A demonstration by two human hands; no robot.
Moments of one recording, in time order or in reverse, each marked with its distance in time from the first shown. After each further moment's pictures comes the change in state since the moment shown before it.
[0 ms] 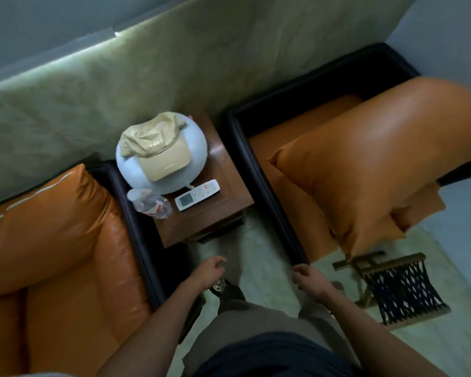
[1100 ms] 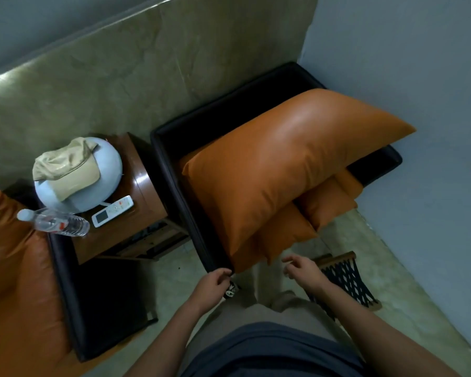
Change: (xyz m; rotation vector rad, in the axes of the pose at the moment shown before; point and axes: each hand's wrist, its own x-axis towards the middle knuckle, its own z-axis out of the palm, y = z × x) left_hand -0.035 0.222 0.241 0.030 0.092 0.153; right_hand -0.022 0.185 -0.237 0.032 0.084 -0.206
